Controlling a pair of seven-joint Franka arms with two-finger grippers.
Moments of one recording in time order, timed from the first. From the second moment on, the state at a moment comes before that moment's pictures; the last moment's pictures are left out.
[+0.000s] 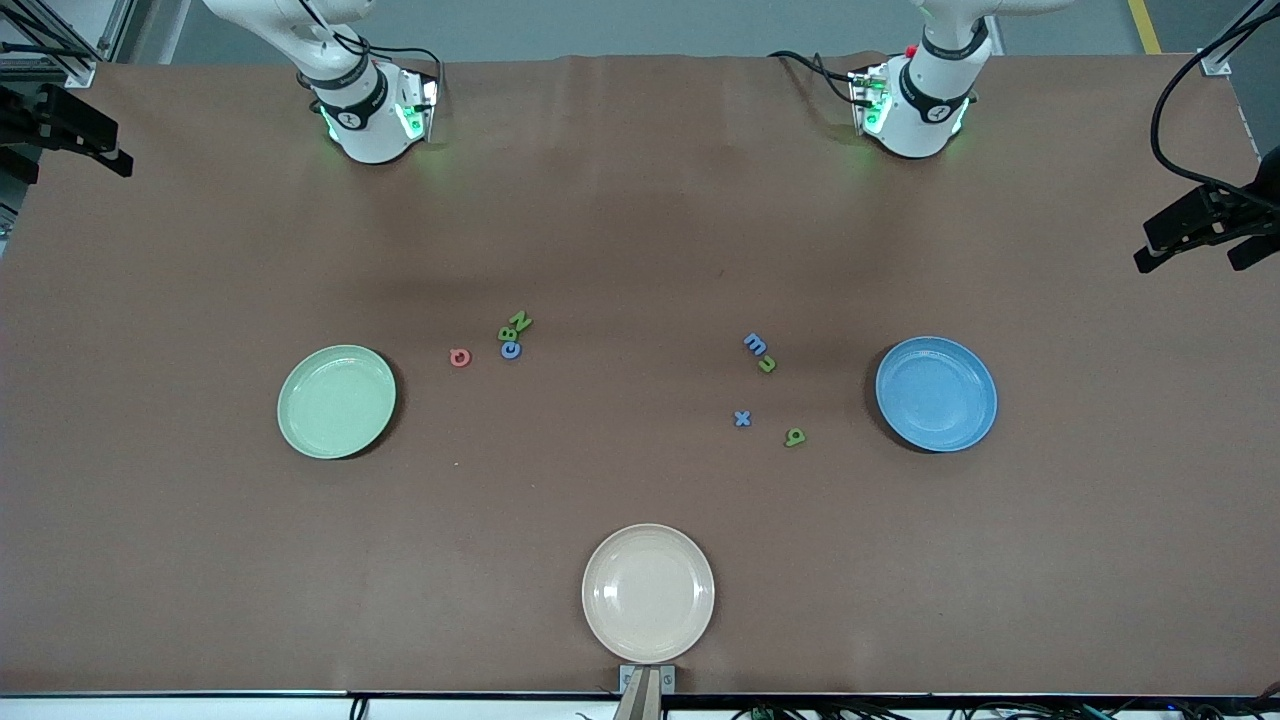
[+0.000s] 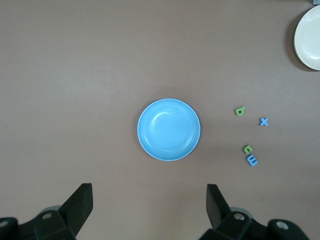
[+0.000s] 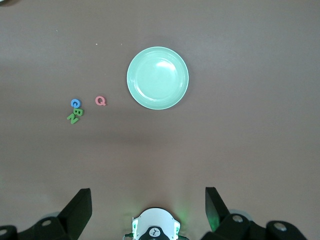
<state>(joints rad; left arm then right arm) -0.04 0.00 0.04 -1.49 -0.04 1.56 -0.03 0.00 -0.10 -0.03 -1.48 0.02 1.28 -0.08</state>
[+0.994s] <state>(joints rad) -0.04 0.06 -0.01 -1.55 -0.04 1.55 -0.03 0.00 -0.09 -0.04 -1.48 0.03 1.29 -0.08</state>
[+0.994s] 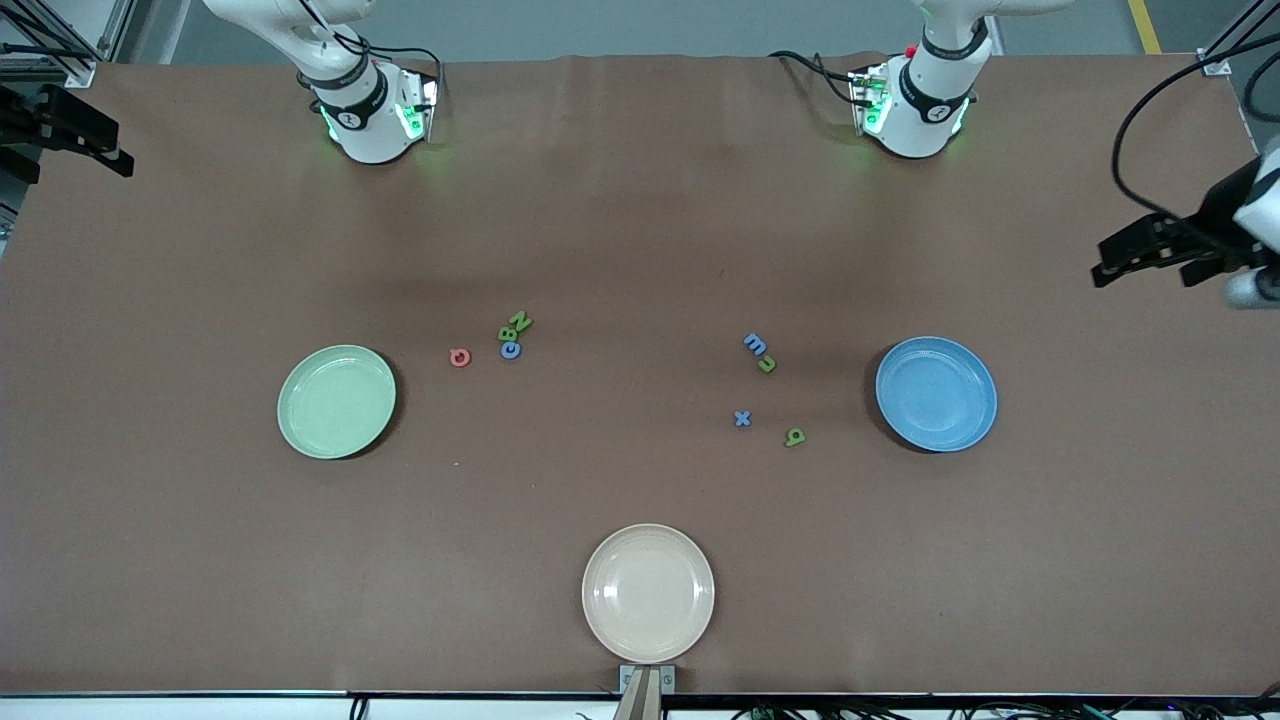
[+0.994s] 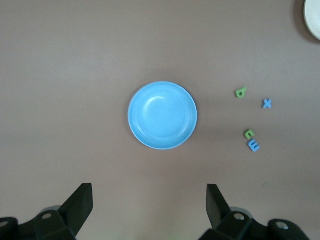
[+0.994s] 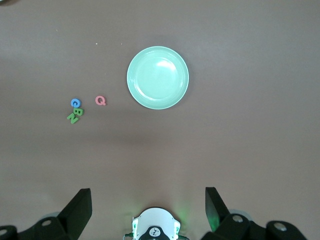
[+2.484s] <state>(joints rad) -0.26 0.56 -0.15 -1.64 0.08 2.11 -0.79 0.17 0.21 -0.03 -1.57 0.11 1.54 0.33</state>
